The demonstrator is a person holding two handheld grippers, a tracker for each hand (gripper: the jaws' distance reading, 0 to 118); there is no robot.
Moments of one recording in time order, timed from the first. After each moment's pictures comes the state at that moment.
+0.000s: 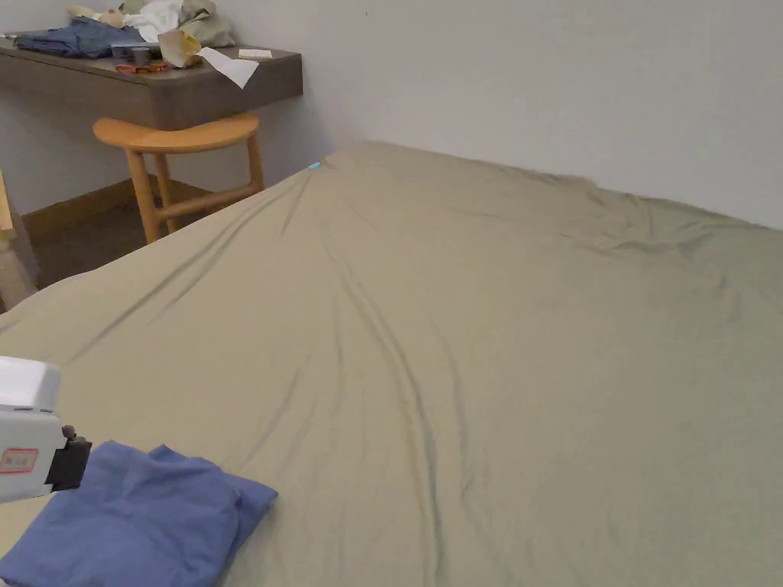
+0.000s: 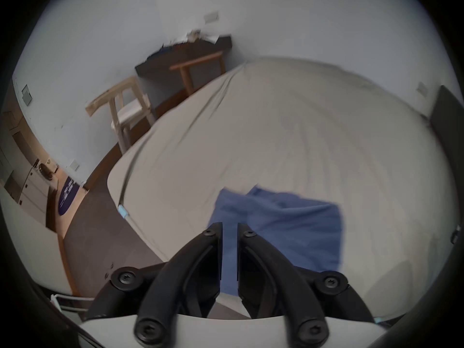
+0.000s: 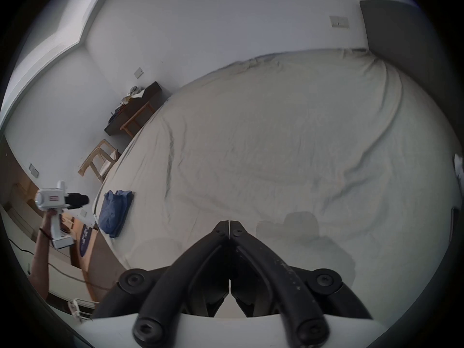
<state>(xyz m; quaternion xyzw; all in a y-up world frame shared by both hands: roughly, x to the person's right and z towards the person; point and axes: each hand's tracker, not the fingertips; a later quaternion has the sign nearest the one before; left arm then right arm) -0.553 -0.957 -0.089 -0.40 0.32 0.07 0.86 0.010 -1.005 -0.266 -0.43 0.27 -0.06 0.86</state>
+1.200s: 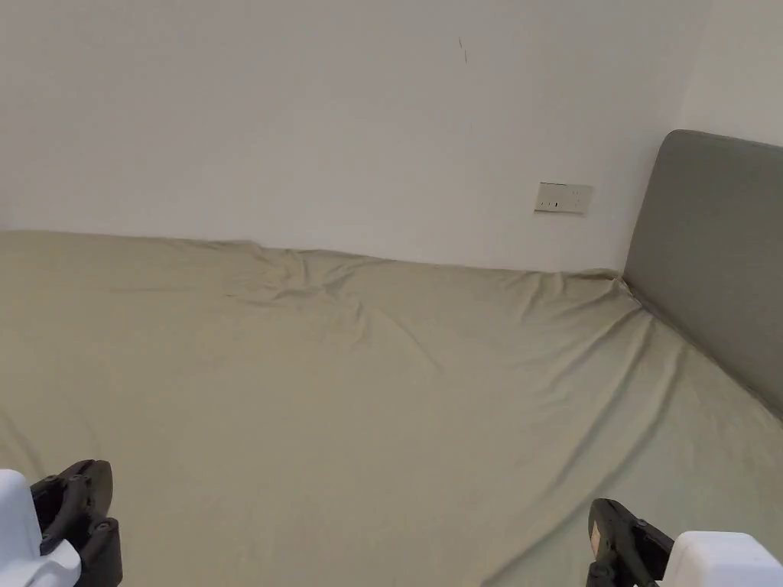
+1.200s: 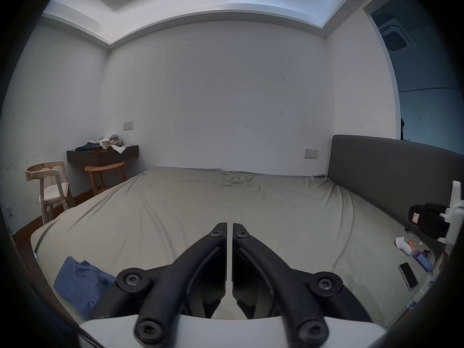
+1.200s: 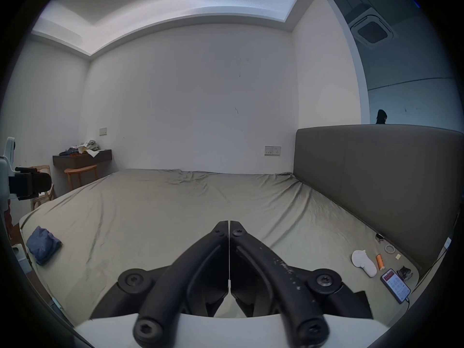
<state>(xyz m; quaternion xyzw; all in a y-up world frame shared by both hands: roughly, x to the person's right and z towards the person) -0.219 -0.905 -0.165 -0.10 0.12 0.03 0.99 0.131 -0.926 -0.220 -0.10 0.07 0.03 0.99</state>
